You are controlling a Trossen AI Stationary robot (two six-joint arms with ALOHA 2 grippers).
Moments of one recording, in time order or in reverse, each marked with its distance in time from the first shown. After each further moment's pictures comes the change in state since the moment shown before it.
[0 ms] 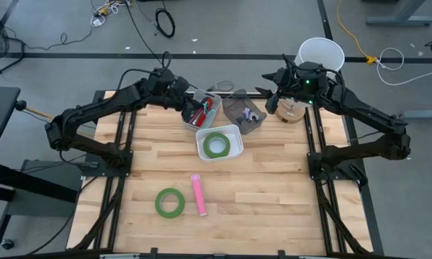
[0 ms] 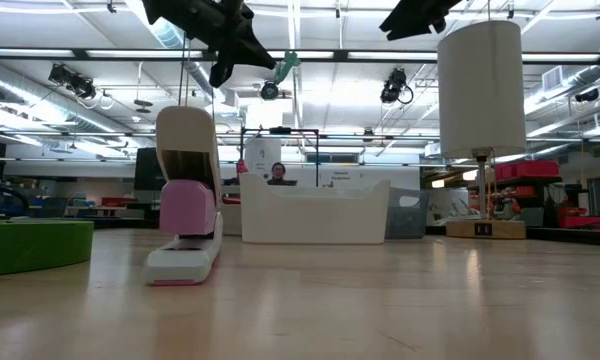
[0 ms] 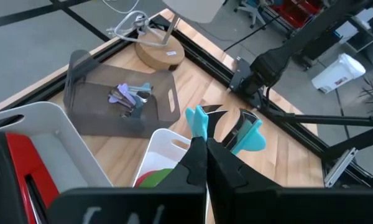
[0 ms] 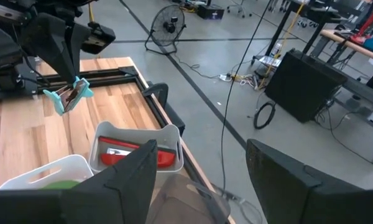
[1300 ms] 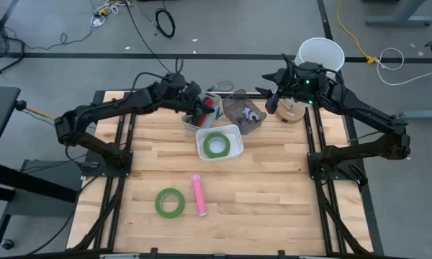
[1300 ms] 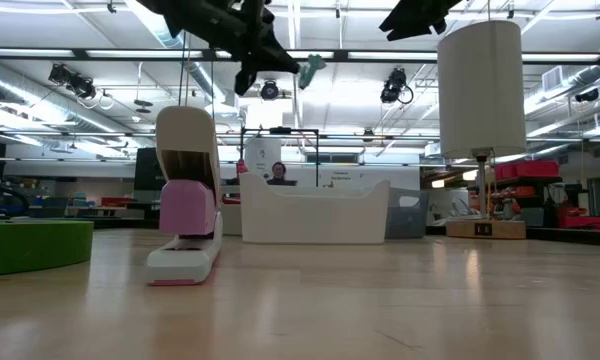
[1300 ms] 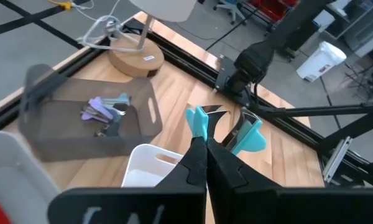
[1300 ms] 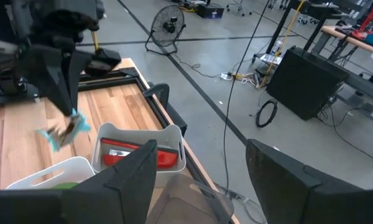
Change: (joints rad) left arm -0.059 0.109 0.000 0.156 0.017 0.040; right arm 0.000 0.000 0.000 -0.001 0.000 0.023
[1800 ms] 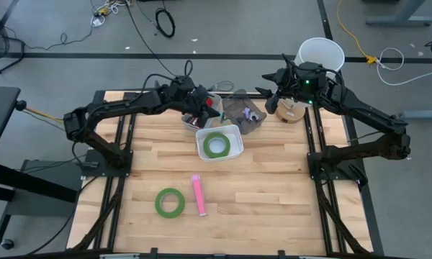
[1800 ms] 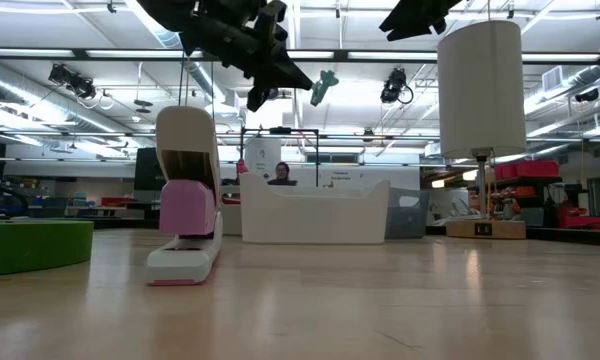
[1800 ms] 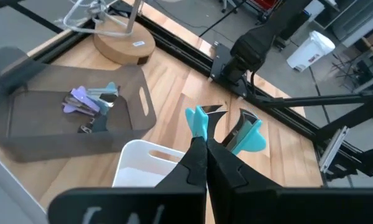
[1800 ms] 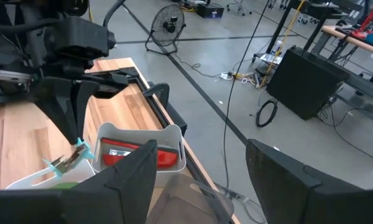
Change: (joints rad) left arm -0.006 0.104 0.000 0.074 0.060 0.003; right arm 0.000 0.000 0.000 -0.001 0.000 0.000
